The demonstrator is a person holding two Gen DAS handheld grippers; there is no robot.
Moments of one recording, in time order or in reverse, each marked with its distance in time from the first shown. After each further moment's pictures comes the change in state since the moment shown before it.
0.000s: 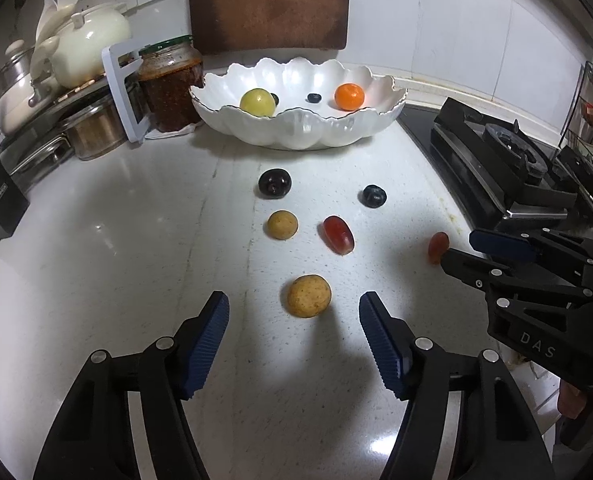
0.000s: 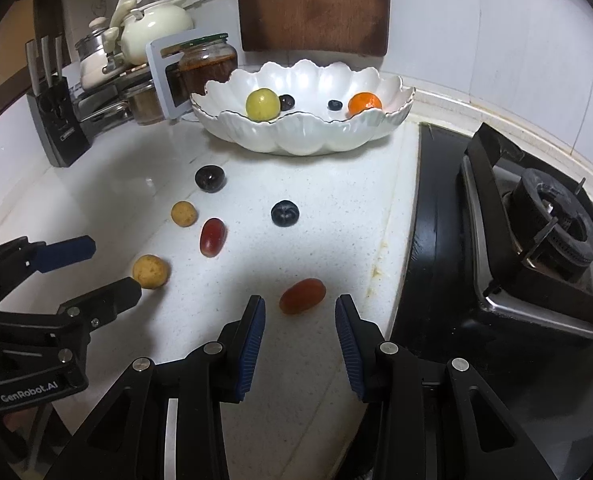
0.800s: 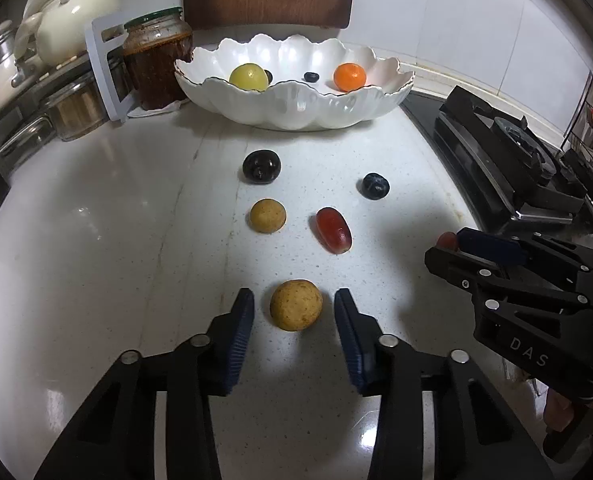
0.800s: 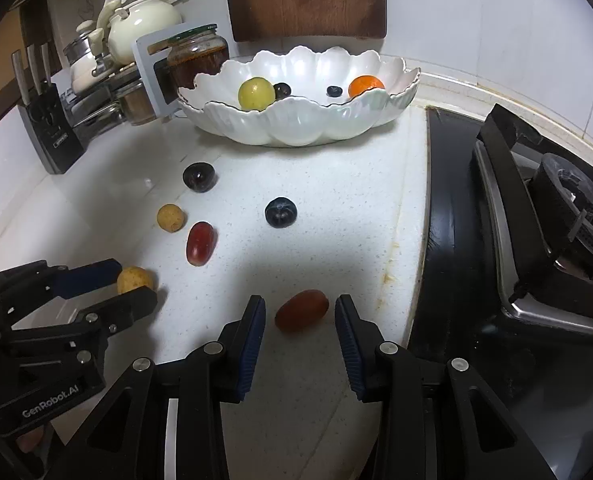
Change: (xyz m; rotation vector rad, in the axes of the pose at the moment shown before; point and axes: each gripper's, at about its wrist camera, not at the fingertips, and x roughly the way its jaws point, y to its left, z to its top) left arm 0.028 -0.001 0.008 -0.035 0.064 -0.042; right arm 0.025 -0.005 0.007 0.037 0.032 0.032
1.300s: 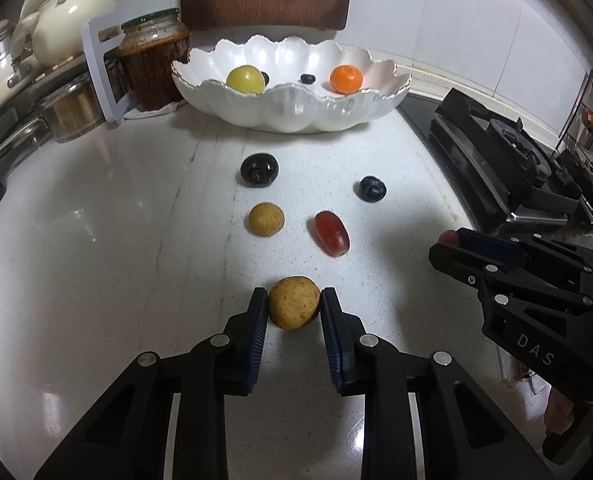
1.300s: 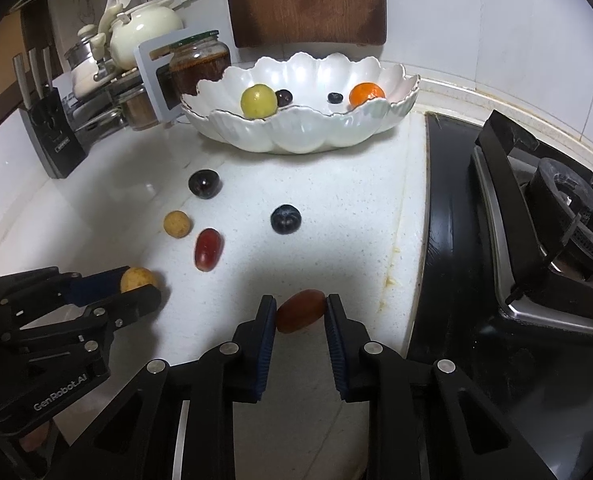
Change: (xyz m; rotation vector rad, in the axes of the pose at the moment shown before) left arm -0.004 0.003 0.003 0.002 -0.010 -0.020; right arm -0.008 0.005 0.001 0.008 -0.018 -0.001
